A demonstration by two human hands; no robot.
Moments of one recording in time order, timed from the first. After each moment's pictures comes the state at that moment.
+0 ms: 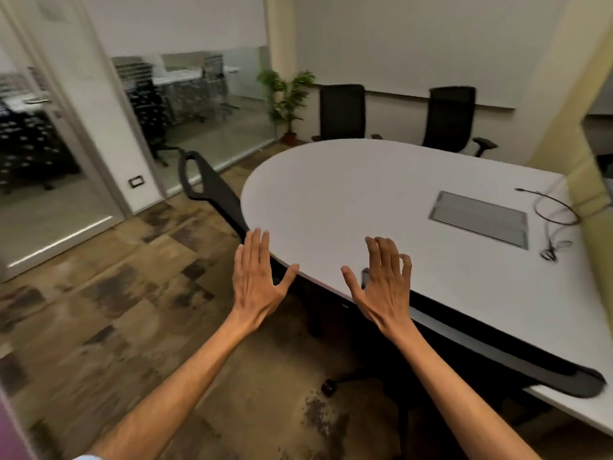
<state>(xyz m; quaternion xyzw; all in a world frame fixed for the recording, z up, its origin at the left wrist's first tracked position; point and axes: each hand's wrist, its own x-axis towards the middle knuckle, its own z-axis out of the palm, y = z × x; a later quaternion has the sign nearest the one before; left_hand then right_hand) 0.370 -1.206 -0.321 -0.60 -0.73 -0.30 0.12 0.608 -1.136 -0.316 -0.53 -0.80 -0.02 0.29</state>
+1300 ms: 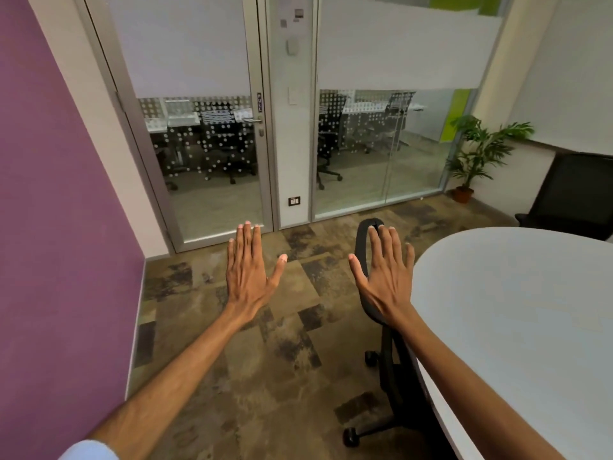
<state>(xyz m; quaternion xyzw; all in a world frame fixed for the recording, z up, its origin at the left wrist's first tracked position) -0.214 -1.173 -0.285 -0.30 -0.90 -0.23 0.23 -0.073 -0.940 -0.280 -0.24 -0.92 0.03 0.32</state>
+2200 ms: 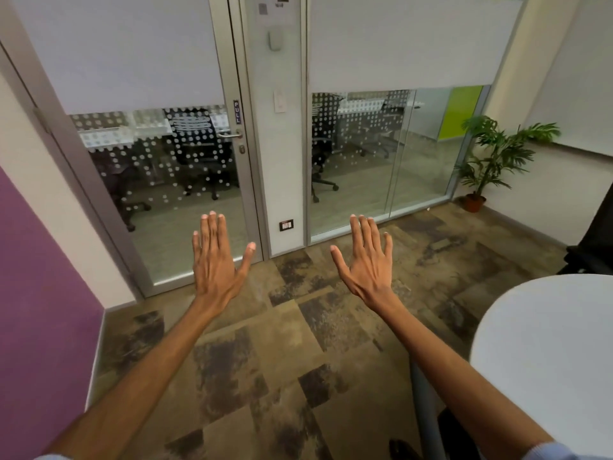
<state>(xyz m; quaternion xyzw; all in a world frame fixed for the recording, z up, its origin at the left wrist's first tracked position) -0.639 -0.995 -0.269 -0.28 -0.90 -0.24 0.24 -0.497 -0.736 -0.283 -0.22 -0.92 0.05 0.33</state>
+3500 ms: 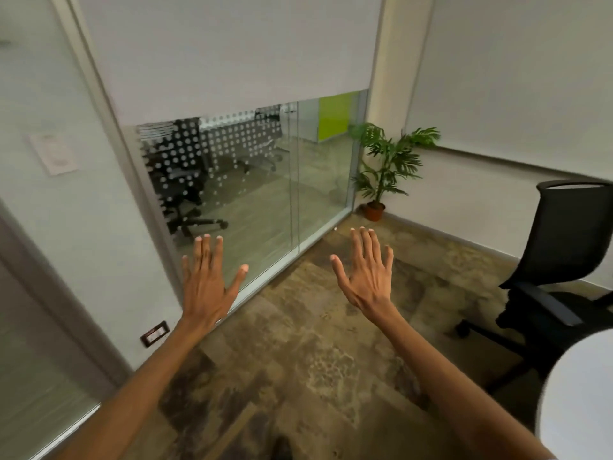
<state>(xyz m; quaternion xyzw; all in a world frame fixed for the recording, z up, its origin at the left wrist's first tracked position) -1.106 -0.340 -0.299 -0.47 -0.83 -0.26 0.14 -0.849 -0.156 -0.294 -0.44 -0.84 0.00 0.32</state>
